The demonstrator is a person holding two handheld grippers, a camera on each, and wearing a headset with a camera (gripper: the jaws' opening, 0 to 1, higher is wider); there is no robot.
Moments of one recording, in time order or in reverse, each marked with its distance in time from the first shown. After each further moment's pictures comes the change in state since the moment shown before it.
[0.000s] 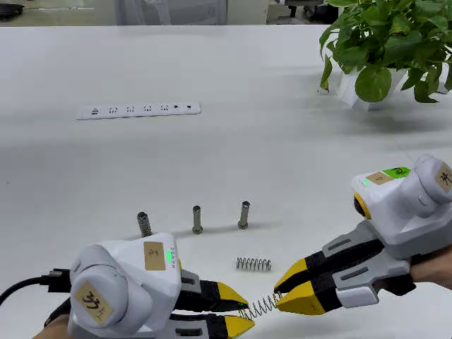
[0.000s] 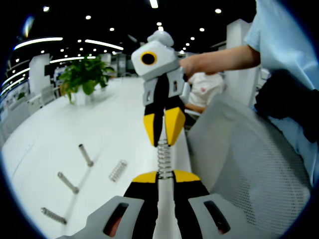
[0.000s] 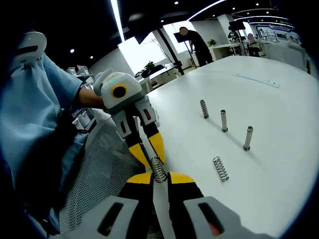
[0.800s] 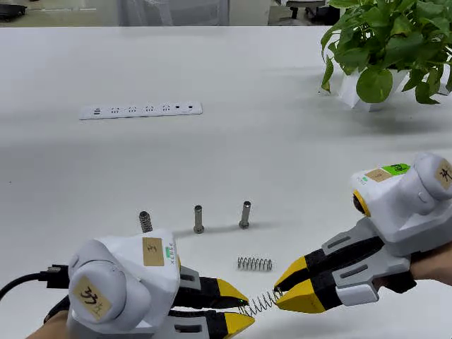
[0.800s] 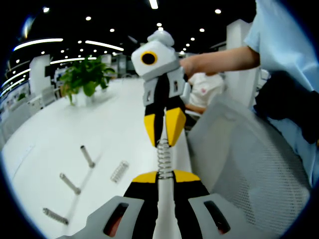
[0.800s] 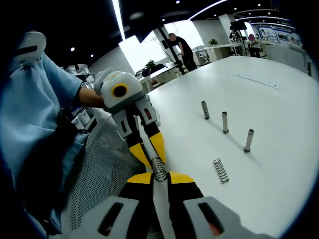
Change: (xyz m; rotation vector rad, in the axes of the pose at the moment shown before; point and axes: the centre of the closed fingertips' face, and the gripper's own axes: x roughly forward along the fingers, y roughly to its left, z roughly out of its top) left arm -0.003 0.001 0.003 0.006 -0.005 0.004; right arm -0.002 0.002 0.003 -0.011 0.011 0.000
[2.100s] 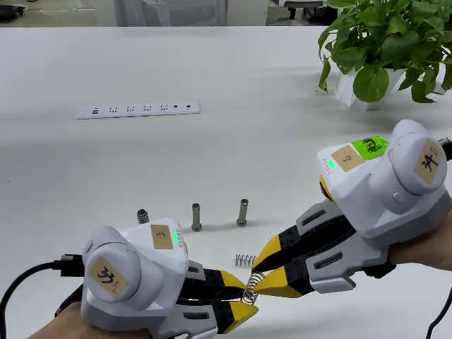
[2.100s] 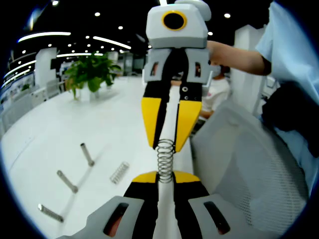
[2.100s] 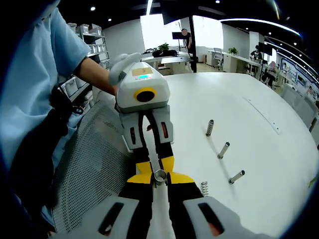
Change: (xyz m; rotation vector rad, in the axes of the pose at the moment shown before) left arm 0.009 0.005 0.005 -0.072 -0.009 0.024; right arm 0.010 0.015 0.033 -0.329 0.171 -0.107
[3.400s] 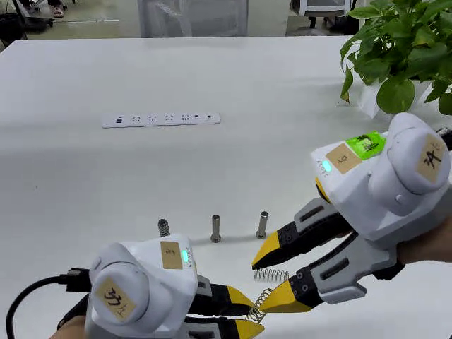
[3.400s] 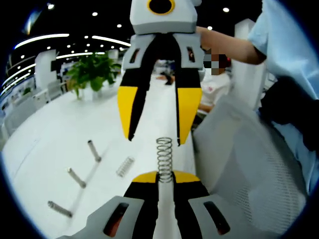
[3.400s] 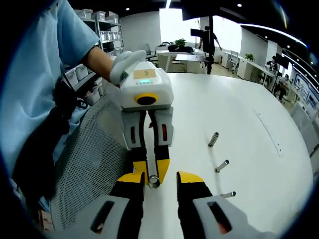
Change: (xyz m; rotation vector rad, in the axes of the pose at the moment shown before) left arm -0.016 0.003 -0.005 0.034 0.042 0.034; right arm 0.004 -0.007 0.022 -0.169 0.085 0.058
